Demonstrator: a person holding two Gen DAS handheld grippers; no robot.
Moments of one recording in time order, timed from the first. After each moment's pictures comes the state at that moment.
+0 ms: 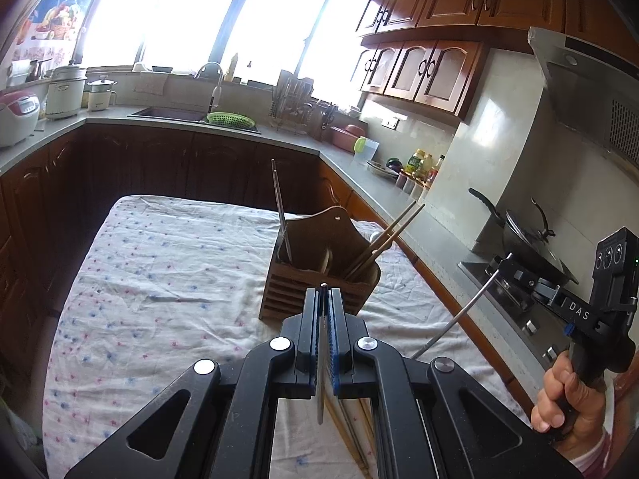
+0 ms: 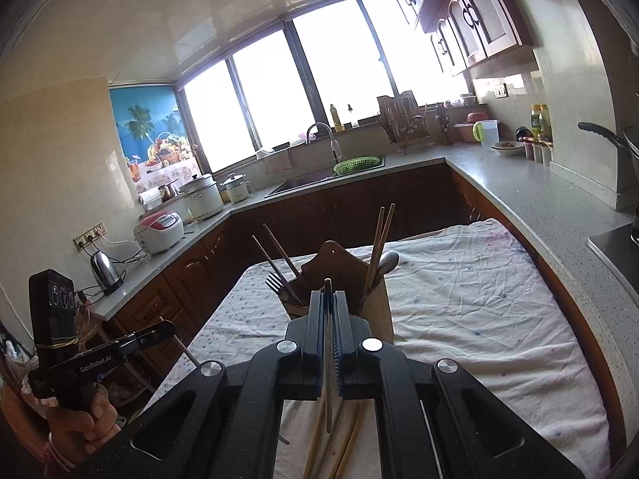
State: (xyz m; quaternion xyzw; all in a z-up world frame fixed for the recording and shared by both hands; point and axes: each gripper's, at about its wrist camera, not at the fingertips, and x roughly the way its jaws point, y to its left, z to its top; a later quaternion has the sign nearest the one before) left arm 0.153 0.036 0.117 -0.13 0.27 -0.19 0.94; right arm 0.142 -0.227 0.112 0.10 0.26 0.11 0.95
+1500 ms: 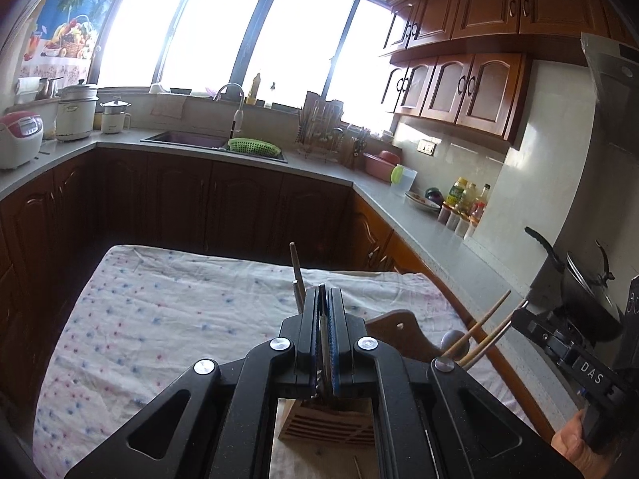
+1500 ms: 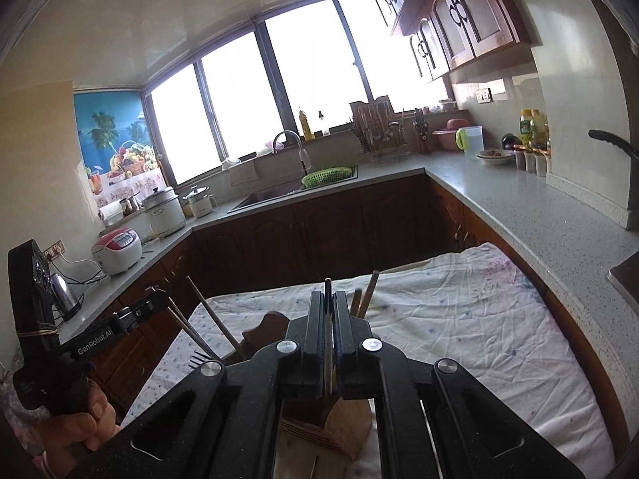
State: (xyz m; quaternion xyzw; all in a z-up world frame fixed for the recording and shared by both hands) left arm 0.341 -0.005 0.083 -0.13 0.24 -0.13 0.95; right arm 0.271 -0.230 0.083 0.10 0.25 0.06 0.96
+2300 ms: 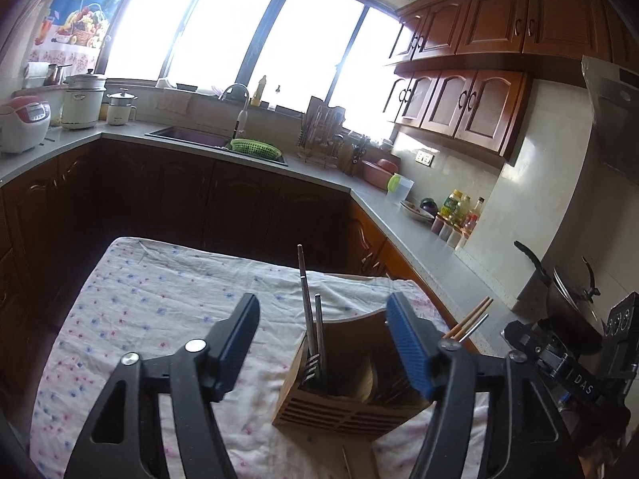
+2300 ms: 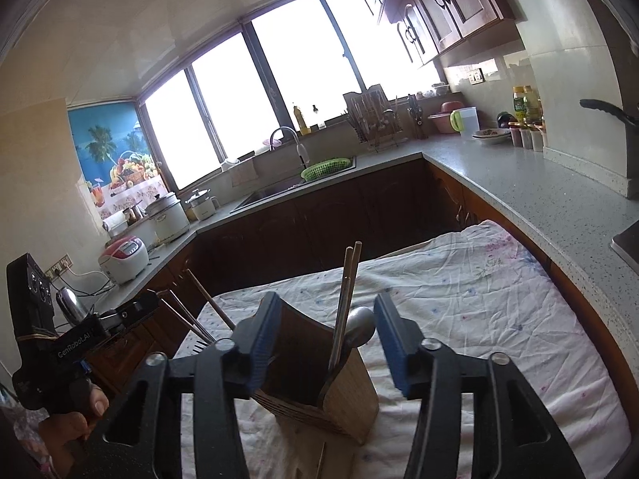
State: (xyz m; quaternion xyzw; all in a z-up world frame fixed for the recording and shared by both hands) left arm 0.303 0.026 0.100 -0.16 0.22 -0.12 0.95; right arm 0.257 -0.244 0.078 0.14 0.25 0.06 0.96
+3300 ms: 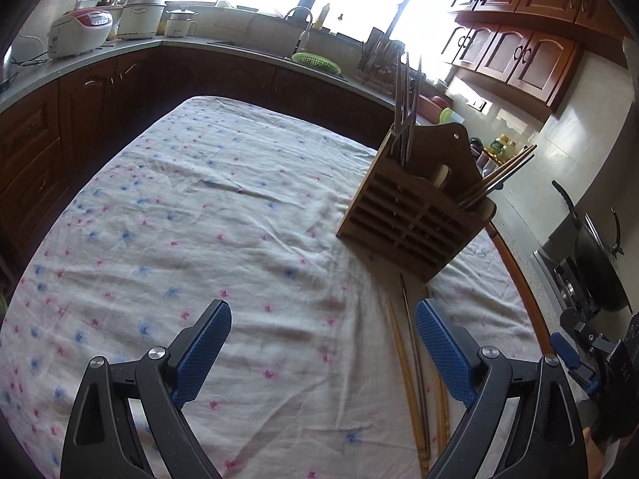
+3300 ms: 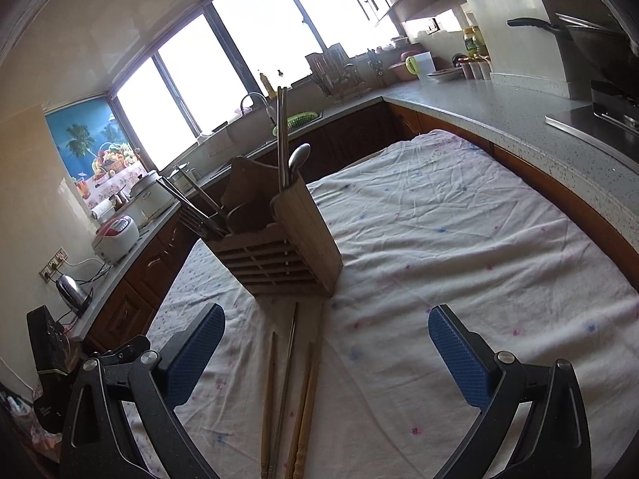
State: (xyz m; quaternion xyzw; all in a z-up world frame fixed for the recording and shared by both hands) left arm 0.183 0.030 0.009 -0.19 0.37 -0.06 0.91; right arm 0.134 -0.255 0.000 0.19 0.33 0.02 0.93
